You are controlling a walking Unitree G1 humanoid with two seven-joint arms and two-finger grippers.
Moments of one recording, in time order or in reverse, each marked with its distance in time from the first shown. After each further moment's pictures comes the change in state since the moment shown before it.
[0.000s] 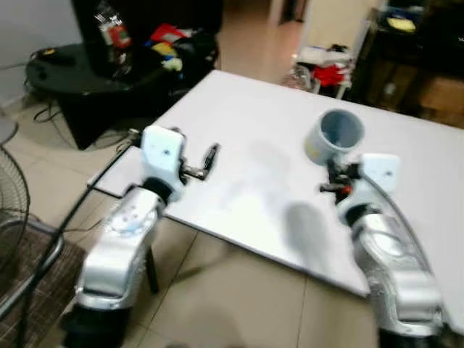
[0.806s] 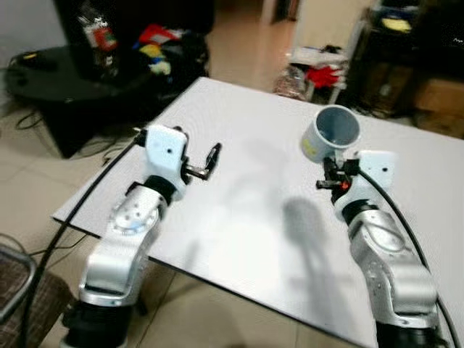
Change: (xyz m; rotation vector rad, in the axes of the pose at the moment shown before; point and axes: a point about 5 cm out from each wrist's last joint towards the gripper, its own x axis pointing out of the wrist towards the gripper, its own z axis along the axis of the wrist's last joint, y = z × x) left arm 0.004 -0.002 0.002 0.011 -0.007 -0.016; right arm 0.005 -0.004 0.001 0.014 -0.001 -0.012
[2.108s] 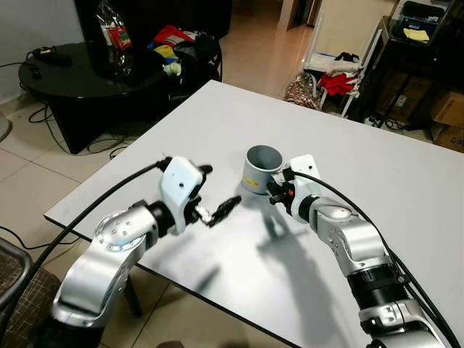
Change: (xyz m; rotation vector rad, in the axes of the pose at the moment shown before) left arm -0.028 -0.023 -0.019 0.034 0.161 -0.494; right arm 0.056 0.027 -0.050 -0.142 0.365 0.365
